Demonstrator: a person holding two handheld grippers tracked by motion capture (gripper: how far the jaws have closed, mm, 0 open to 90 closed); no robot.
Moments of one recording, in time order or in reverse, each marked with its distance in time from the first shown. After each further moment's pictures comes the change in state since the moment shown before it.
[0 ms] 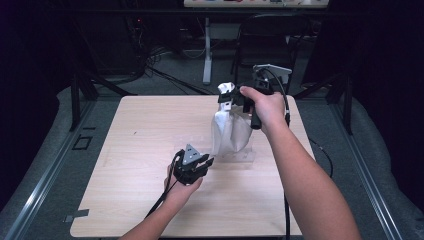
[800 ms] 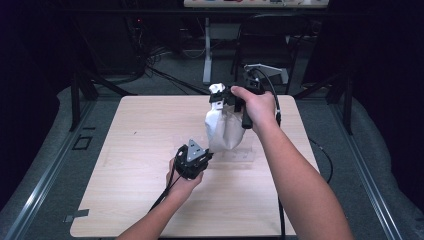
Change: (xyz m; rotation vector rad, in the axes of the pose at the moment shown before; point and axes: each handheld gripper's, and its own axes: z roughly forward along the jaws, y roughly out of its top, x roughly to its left) left arm 0.004 0.012 0.005 -0.019 0.041 0.053; right arm 0.009 -0.001 0.019 0.018 0.026 -0.017
